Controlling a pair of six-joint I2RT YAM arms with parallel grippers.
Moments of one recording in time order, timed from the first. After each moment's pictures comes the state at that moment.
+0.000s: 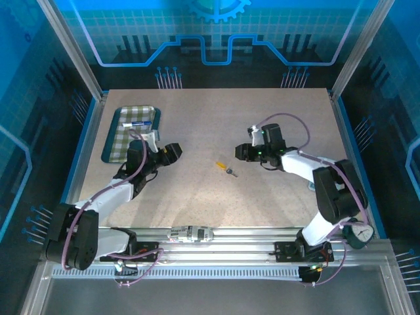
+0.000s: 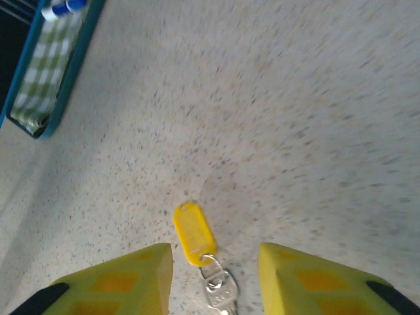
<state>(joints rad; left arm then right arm) -0.20 1.24 0.52 0.28 0.29 -0.63 0.33 1.67 0.89 -0.01 -0.48 0.37</state>
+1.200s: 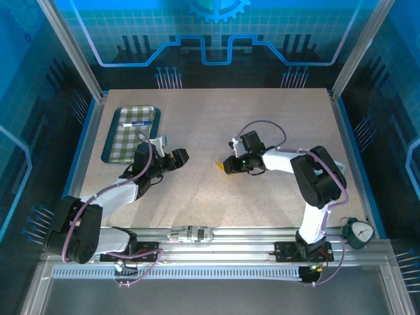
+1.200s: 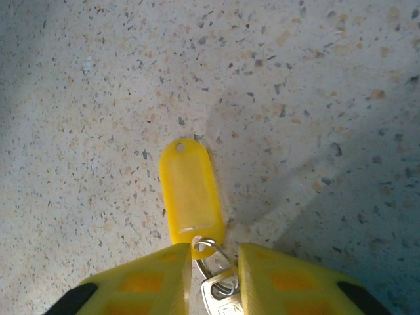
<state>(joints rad) -0.26 1.30 0.50 0.29 0.31 -0.69 0.46 1.85 0.98 -0.13 -0.45 0.30</state>
